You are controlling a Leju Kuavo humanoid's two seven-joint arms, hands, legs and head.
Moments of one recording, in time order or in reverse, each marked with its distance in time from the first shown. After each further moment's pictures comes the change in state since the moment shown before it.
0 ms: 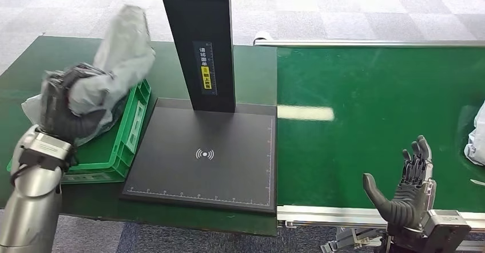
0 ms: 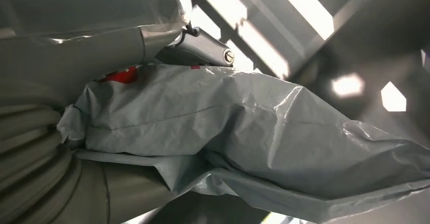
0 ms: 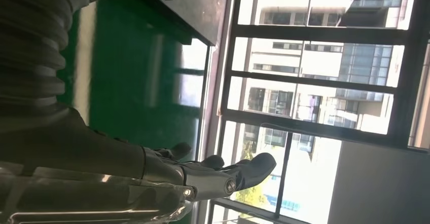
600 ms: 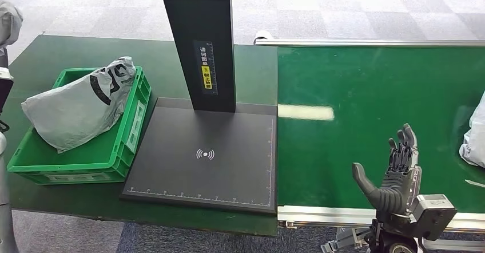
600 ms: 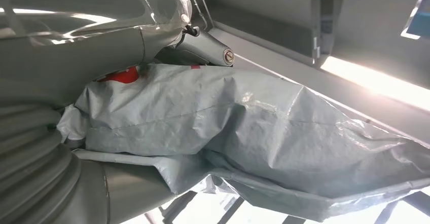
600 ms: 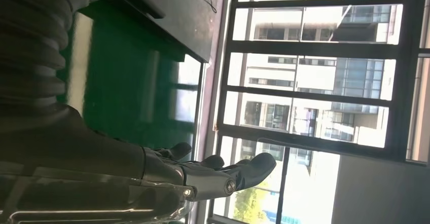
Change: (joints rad) left arm -0.145 0.129 0.238 0.267 -0.257 0.293 0.122; right arm -0.052 -0.025 0.077 0.051 -0.028 -0.033 0.017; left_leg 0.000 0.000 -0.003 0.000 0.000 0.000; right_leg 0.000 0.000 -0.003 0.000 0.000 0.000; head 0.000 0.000
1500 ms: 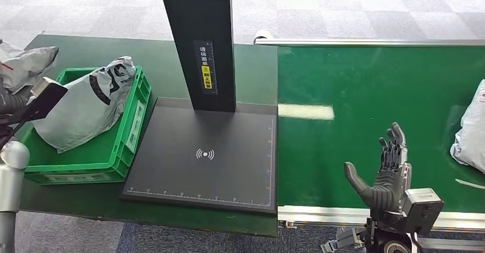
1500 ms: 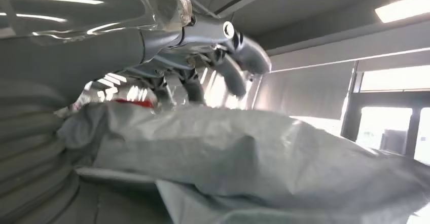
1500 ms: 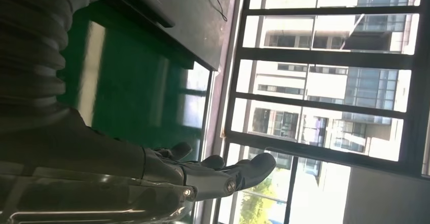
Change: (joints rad) left arm 0.050 0.020 -0.023 0.206 -0.552 0.148 0.283; right arm -0.001 -0.013 0.042 0.012 0.021 -0.013 0.031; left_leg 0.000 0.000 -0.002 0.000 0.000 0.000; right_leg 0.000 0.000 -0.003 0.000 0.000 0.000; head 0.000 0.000
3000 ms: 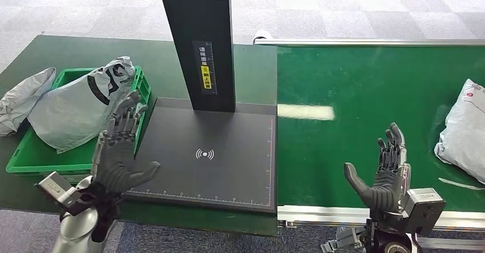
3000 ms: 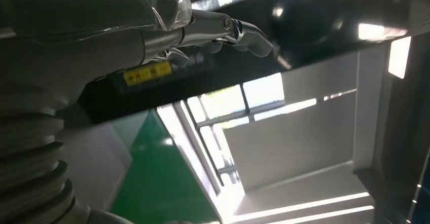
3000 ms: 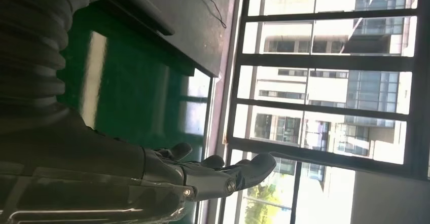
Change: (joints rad) left arm 0.393 -0.381 -0.349 -0.455 1.128 -0.656 -0.444; right arm 0.000 0.028 -0.017 -0.012 -0.007 0.061 0.023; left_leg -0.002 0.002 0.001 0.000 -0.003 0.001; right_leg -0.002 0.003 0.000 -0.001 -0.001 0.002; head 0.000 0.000
